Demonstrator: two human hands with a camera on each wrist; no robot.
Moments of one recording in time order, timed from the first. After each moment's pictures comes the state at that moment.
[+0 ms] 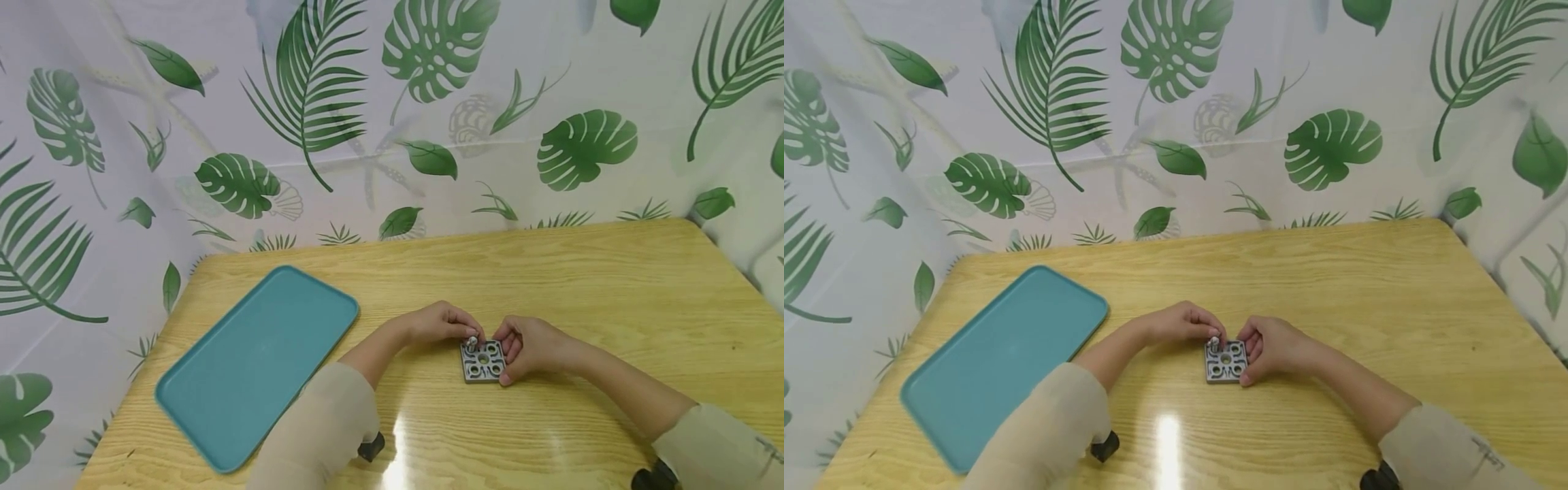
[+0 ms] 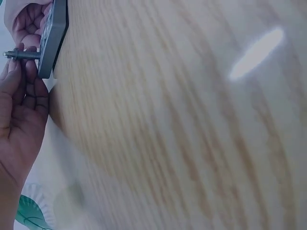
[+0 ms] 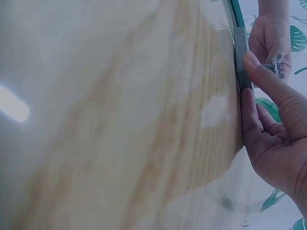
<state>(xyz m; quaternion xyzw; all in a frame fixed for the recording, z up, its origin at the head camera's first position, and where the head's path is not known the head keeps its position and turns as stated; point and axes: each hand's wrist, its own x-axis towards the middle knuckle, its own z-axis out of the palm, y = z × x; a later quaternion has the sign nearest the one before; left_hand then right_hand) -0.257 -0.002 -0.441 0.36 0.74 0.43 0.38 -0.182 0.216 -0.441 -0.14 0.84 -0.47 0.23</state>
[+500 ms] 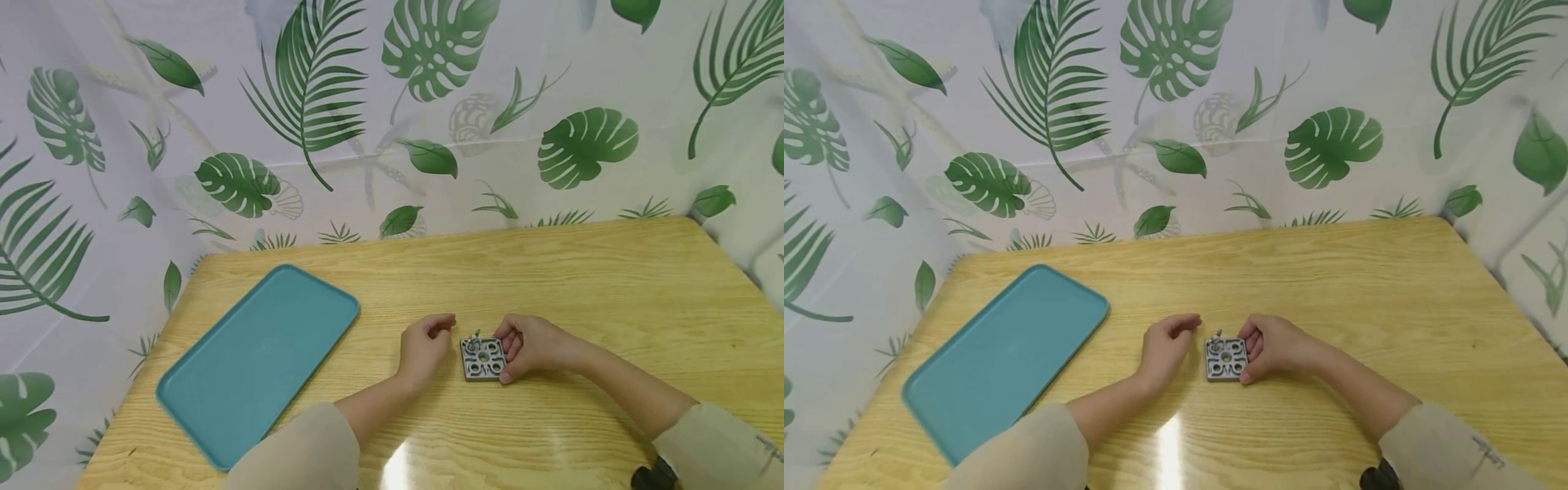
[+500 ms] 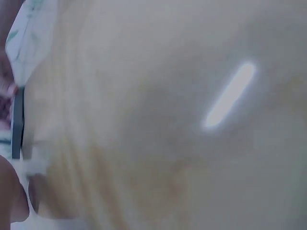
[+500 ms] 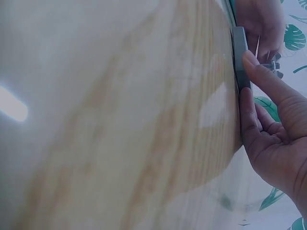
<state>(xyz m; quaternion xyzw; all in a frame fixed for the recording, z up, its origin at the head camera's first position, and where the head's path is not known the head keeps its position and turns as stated) -0.183 -0.001 -0.455 0.07 0.80 0.59 0.06 -0.181 0.216 -0.442 -0.13 0.84 -0.48 0.23</state>
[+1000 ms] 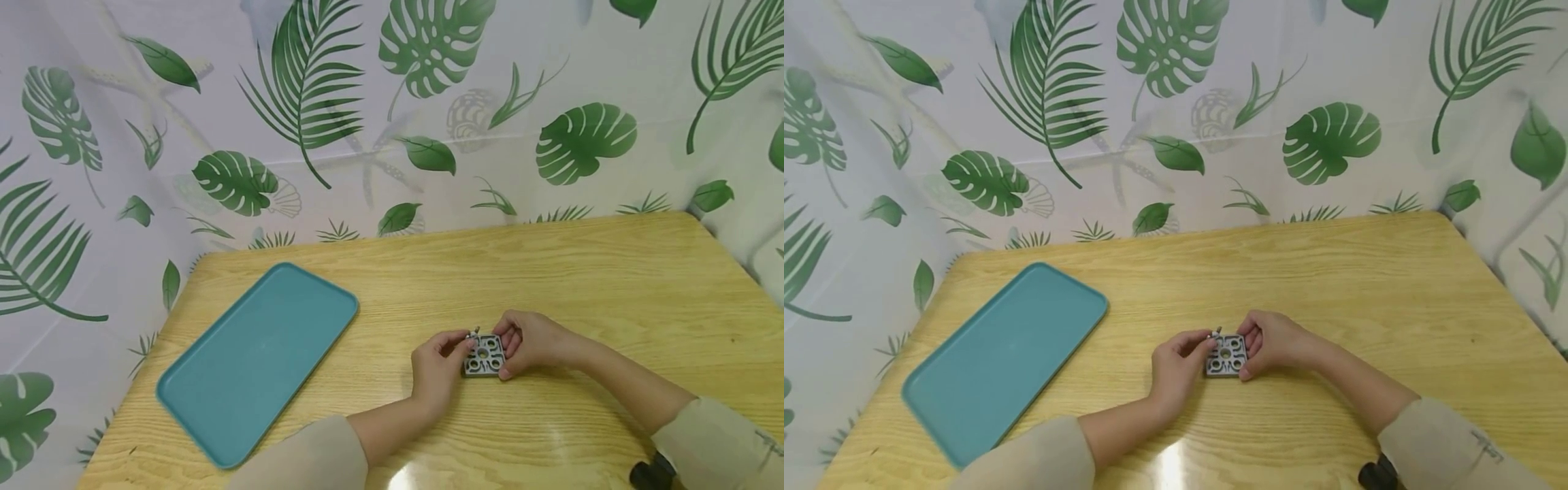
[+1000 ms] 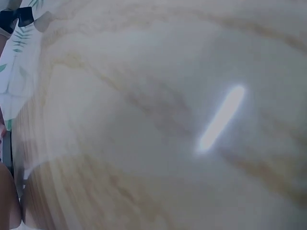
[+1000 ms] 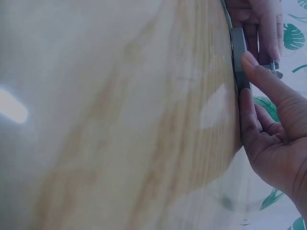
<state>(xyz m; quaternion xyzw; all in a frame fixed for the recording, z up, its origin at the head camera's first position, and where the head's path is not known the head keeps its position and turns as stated) -0.150 0.019 -0.465 0.05 0.75 0.66 0.01 -0.181 0.217 -0.442 -0.13 0.84 -0.47 0.23</state>
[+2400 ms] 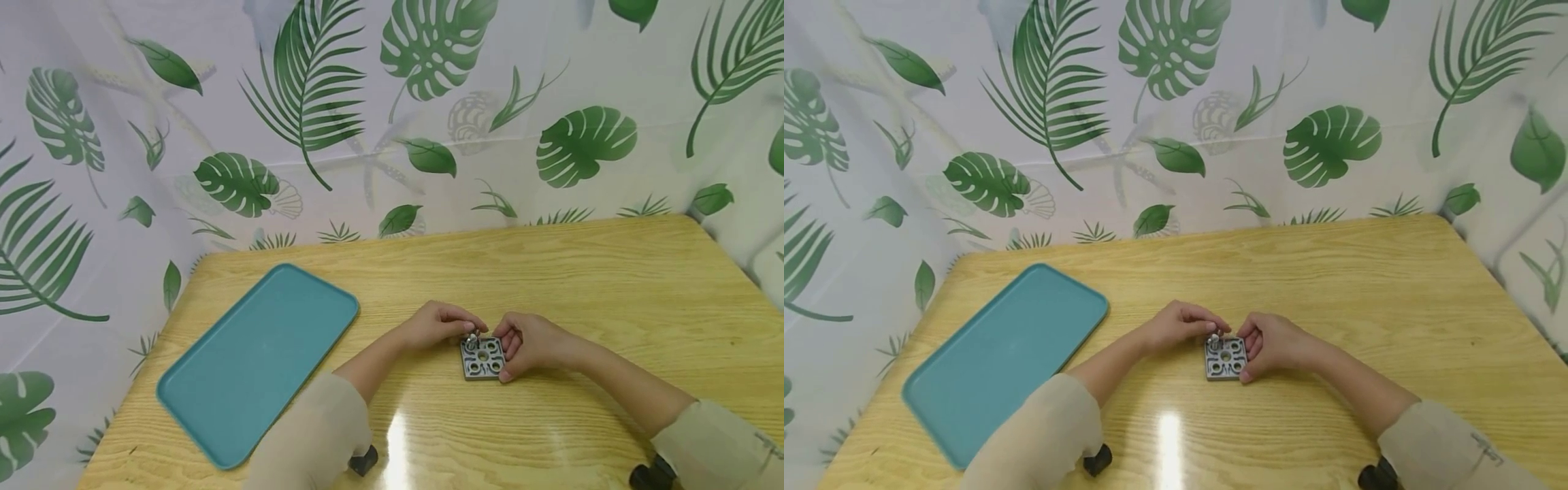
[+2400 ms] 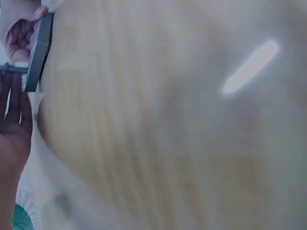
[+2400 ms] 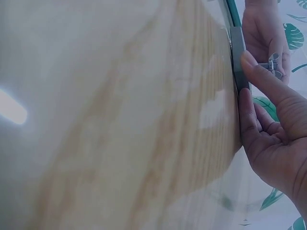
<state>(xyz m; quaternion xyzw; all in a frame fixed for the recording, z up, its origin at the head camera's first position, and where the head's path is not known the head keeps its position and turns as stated) -0.238 -0.006 -0.449 0.31 0.73 0.53 0.30 -0.182 0.220 -0.441 -0.14 0.84 -0.47 0.24</state>
